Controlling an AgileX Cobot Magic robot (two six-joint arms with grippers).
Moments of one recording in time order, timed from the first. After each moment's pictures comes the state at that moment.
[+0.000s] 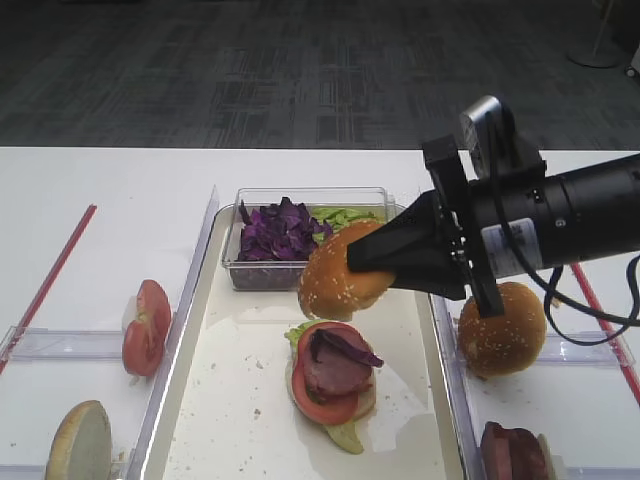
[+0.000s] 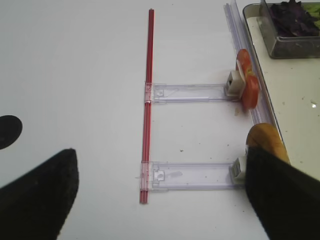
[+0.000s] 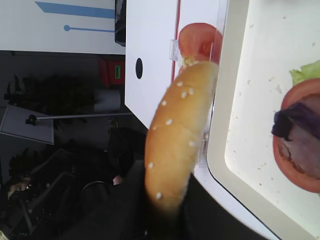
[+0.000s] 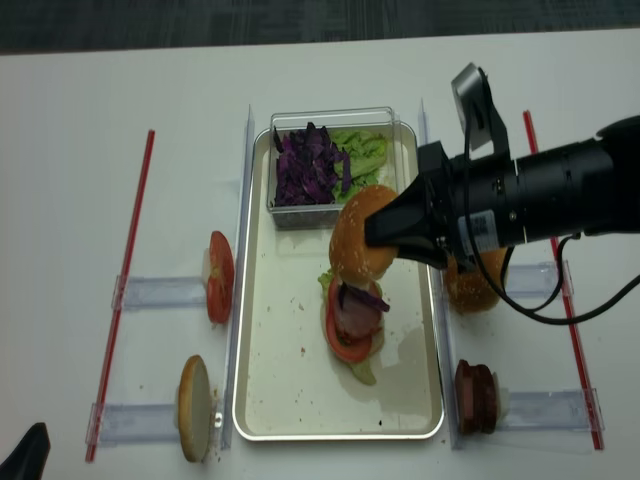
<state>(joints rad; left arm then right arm) -0.02 -0.02 -0.49 0.07 1.18 -0.11 0.18 1.60 -0.72 1.57 1.13 -0.90</state>
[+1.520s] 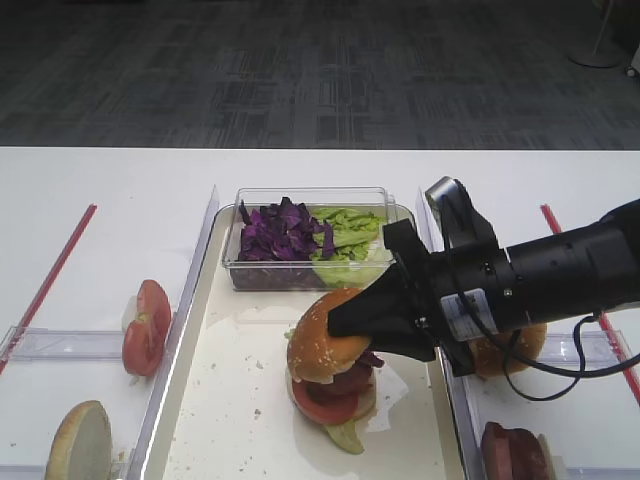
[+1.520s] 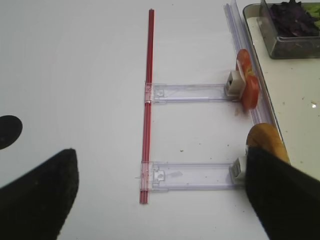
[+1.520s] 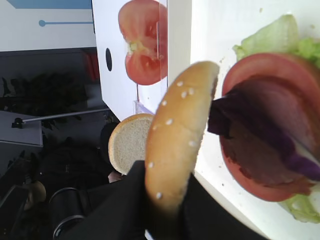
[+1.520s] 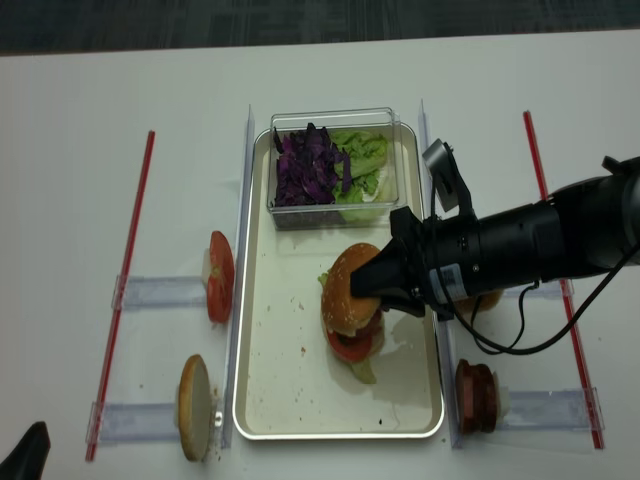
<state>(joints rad) -0.02 -0.02 -0.49 0.07 1.18 -0.11 0.25 1.80 -0.66 1.71 1.08 -1.09</state>
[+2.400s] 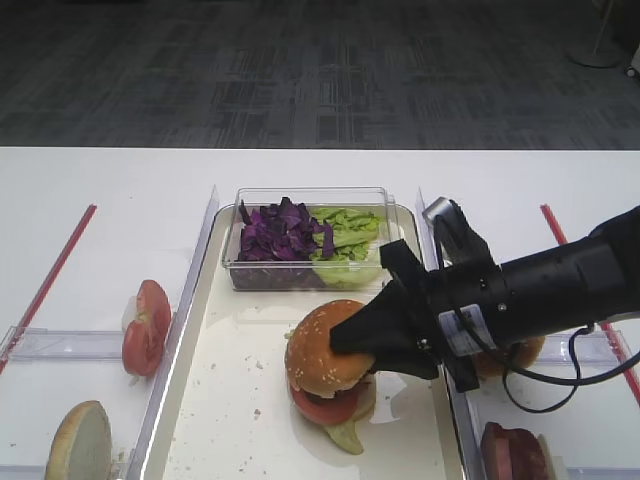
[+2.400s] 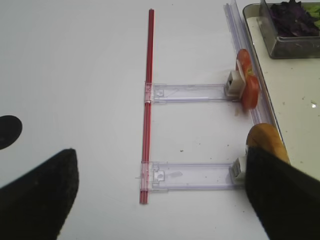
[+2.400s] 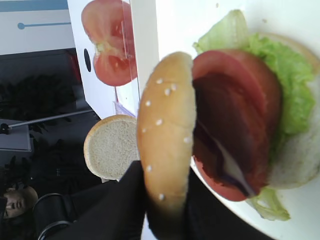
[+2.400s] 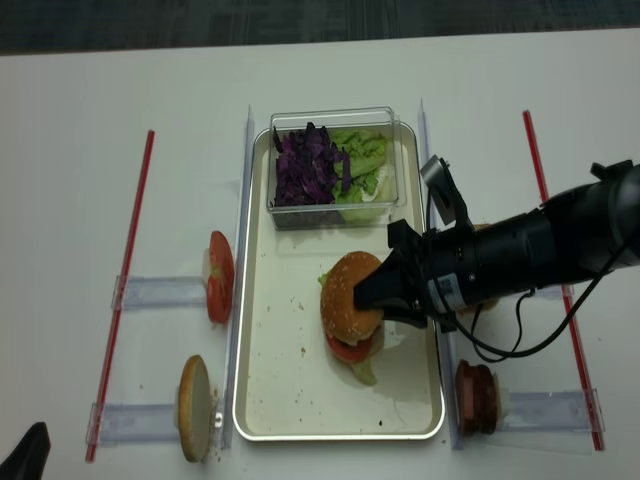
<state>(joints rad) -0.02 -0.02 -0.49 0.07 1.18 -0.11 0.25 1.86 -0.66 1.70 1.05 -1.09</state>
